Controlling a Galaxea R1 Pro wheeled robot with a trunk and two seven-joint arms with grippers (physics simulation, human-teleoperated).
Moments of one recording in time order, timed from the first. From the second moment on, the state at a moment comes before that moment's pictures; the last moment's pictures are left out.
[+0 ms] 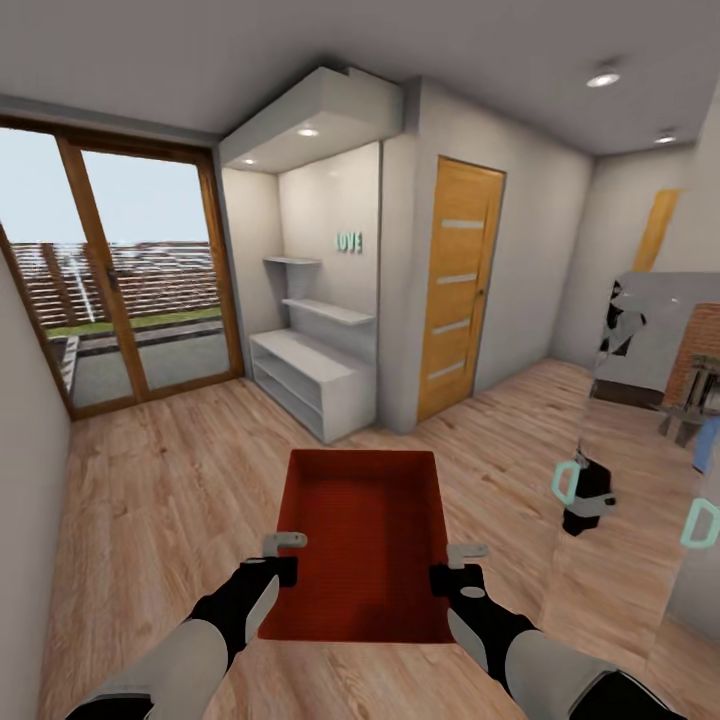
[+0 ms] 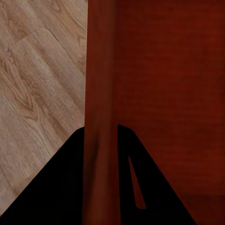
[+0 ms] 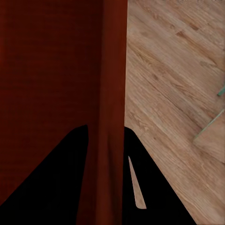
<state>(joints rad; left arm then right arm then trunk) -0.71 -0.14 0.06 -0.34 -0.05 0.27 0.17 -0.73 0.08 0.53 -0.15 -0.44 -0.09 -0.24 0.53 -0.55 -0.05</state>
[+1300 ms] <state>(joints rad) -0.71 -0.14 0.06 -0.34 -0.05 0.27 0.17 -0.73 0.08 0.53 -0.15 -0.44 -0.09 -0.24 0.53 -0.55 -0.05</state>
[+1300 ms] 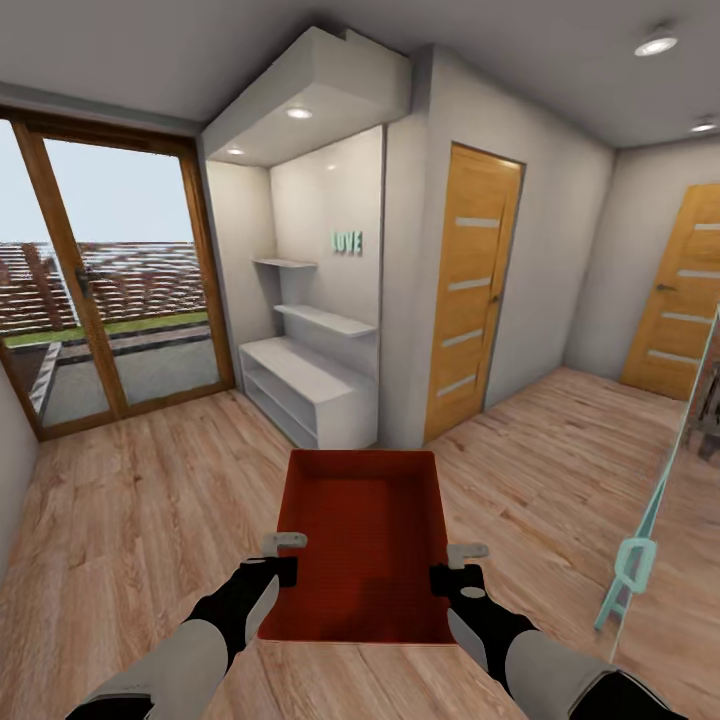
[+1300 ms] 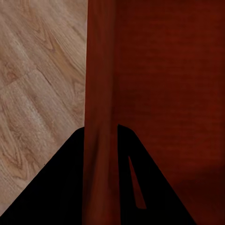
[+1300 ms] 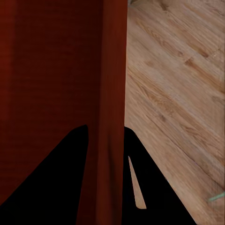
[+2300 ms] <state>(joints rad) -0.71 -0.14 0.05 -0.34 -0.04 0.27 0.16 -0.73 0.08 0.53 -0.15 -0.44 -0.09 -0.24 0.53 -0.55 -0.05</state>
